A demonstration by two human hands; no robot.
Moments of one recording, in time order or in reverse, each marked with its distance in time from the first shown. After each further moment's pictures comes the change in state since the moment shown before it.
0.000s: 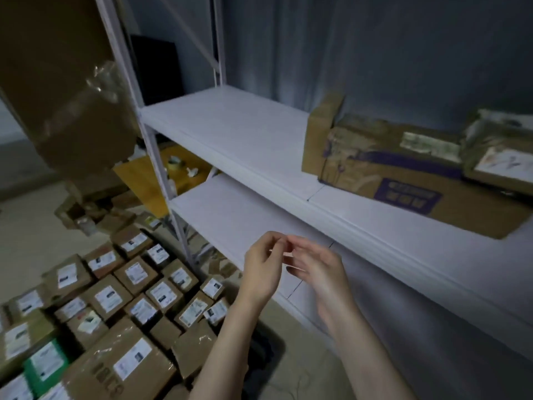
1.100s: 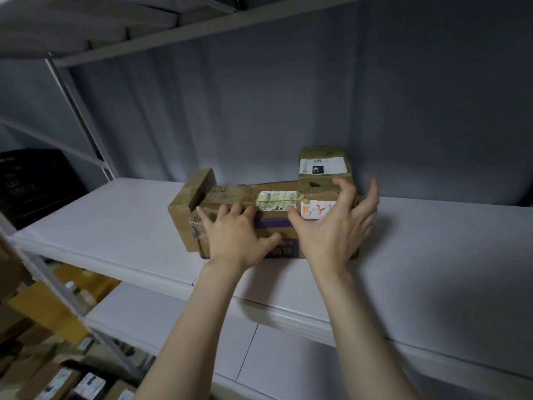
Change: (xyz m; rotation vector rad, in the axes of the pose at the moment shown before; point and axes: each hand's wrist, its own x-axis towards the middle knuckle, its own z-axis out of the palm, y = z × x) left_hand 0.100 0.151 0.159 1.291 -0.038 0.596; right_hand 0.051 -0.143 -0.168 -0.706 1.223 -0.665
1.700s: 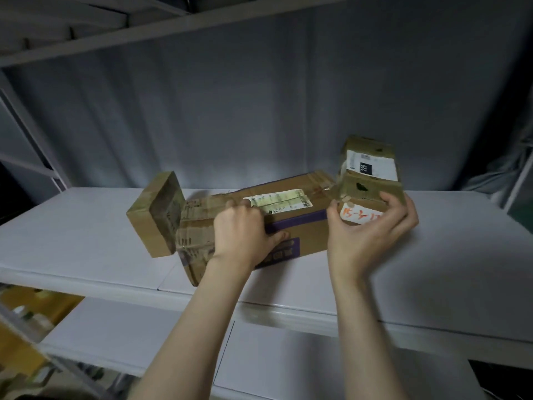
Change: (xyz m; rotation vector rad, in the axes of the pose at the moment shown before) left_hand -0.014 0.072 -0.027 0.185 0.099 0.235; right_hand 0.018 0.055 -0.065 0.172 0.416 0.085
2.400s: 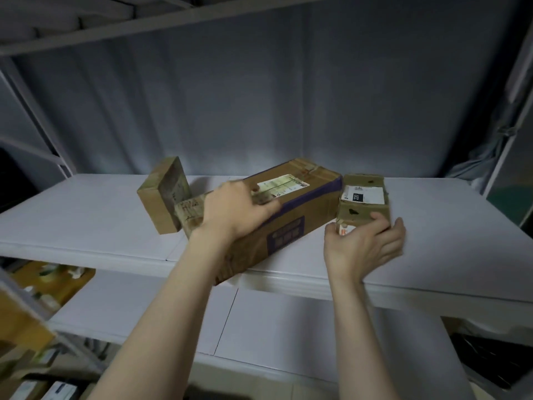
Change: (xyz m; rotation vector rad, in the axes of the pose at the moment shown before) left_hand -0.019 -0.022 -0.026 -0.405 -0.084 -0.066; right_hand -0.033 0.025 -0.043 -0.453 -0.183 0.164
